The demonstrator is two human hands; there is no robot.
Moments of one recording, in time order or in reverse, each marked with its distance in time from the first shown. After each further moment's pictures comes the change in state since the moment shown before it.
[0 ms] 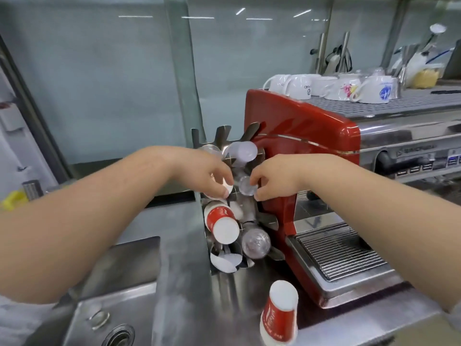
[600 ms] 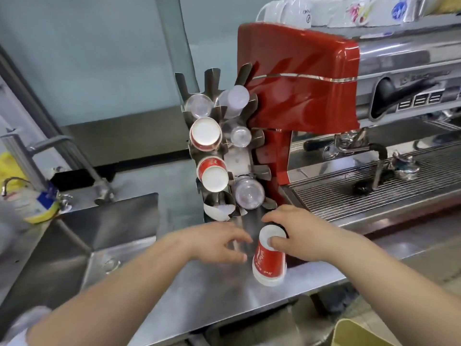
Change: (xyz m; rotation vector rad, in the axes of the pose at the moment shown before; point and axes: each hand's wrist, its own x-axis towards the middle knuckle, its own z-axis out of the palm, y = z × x) left_hand 0.002 0.065 0.223 -0.298 -0.208 0.151; right_hand -0.095 -0.009 0.193 0.422 -0.008 0.023
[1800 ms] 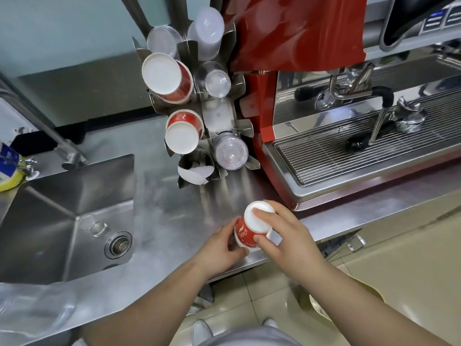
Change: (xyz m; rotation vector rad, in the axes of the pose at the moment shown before) left_hand 0.064 0.012 0.154 -0.884 0.296 -0.226; right_hand -0.041 0.032 0.116 0.481 0.487 0.010
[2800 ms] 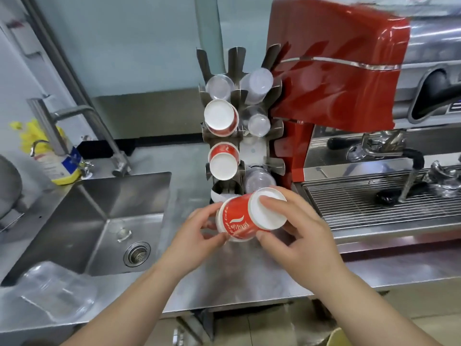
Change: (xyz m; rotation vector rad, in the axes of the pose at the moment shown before) left_hand -0.058 0.054 -0.089 -0.101 0.489 0.231; right_hand 0.053 -0.094 -0.041 0.301 0.084 -0.310
